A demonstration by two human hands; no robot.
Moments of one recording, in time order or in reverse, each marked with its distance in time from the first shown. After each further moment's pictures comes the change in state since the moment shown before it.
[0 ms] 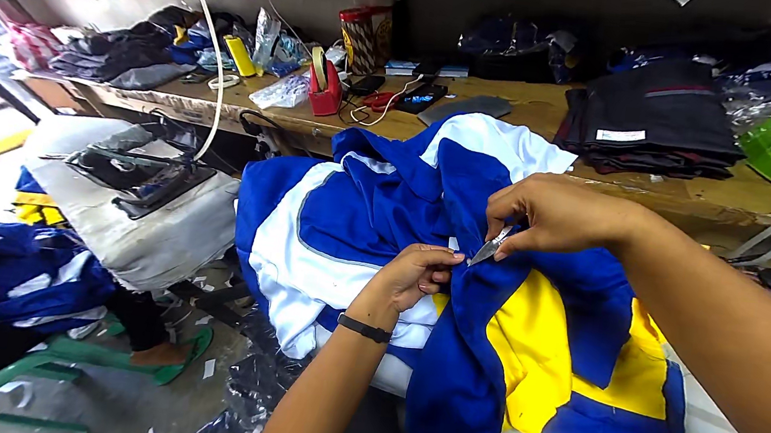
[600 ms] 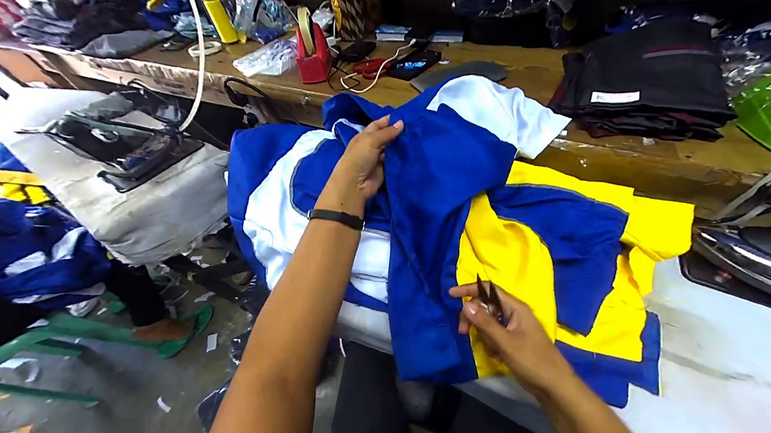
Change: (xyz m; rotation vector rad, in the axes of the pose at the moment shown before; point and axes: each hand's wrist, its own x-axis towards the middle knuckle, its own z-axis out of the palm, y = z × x) left_hand 0.026 0.077 -0.028 0.152 0.391 0.404; right_hand -0.083 -0.110 0.183 1.266 0.507 0.437
